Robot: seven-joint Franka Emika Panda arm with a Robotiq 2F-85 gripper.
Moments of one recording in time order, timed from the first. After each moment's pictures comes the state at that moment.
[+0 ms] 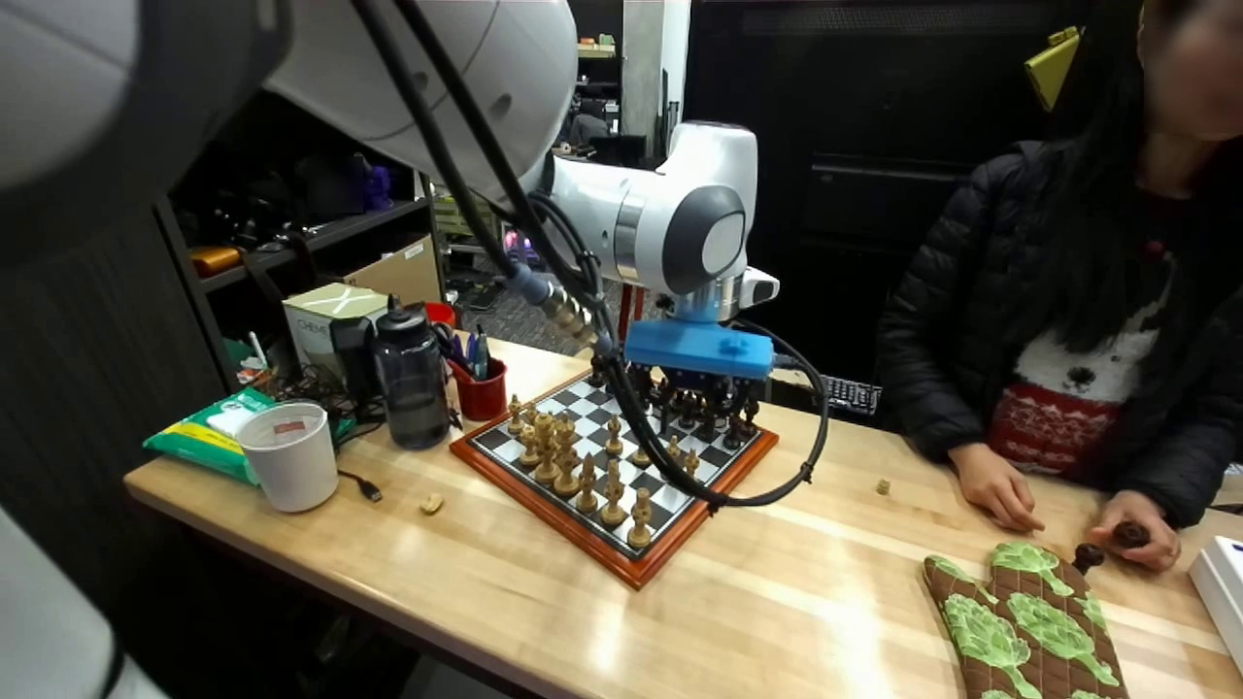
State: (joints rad) arm -0.08 -0.08 -0.17 -2.18 -0.03 2.16 -0.35
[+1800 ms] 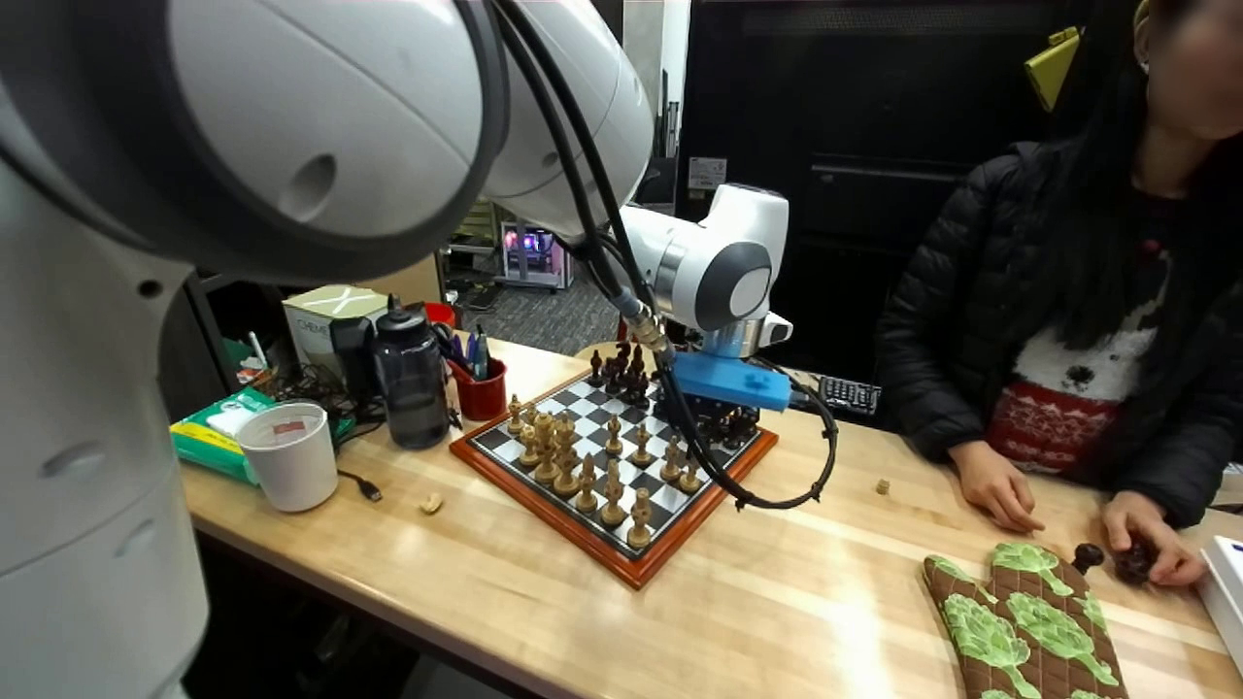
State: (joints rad) arm -0.13 0.15 -0.15 -2.03 0.08 2.16 -0.45
